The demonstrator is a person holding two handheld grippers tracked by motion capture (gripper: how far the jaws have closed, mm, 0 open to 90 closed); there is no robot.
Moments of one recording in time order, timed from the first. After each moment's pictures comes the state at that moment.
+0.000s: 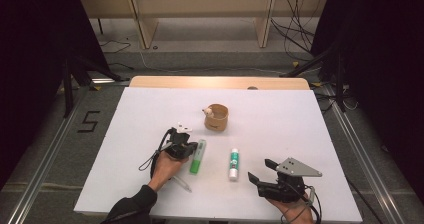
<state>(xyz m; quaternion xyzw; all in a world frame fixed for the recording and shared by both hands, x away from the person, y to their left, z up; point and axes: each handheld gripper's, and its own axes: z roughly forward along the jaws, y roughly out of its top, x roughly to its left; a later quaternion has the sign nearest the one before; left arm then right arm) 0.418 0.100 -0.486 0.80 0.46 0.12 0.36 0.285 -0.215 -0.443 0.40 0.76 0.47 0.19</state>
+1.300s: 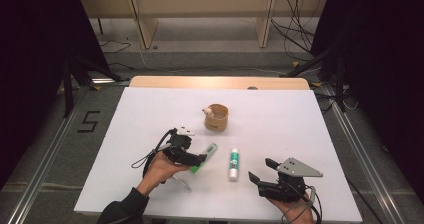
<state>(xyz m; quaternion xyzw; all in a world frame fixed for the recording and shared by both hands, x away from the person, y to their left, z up) 0.394 0.101 -0.450 0.84 0.40 0.08 0.34 0.285 -0.217 -0.443 0.40 0.76 0.48 0.19</state>
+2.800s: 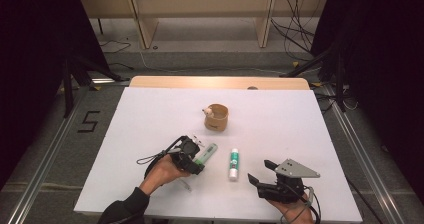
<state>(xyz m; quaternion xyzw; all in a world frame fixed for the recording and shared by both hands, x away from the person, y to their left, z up) 0.392 0.081 -0.470 0.91 0.35 0.08 0.22 0.286 -0.216 -0.451 0.39 0.77 0.47 0.19</state>
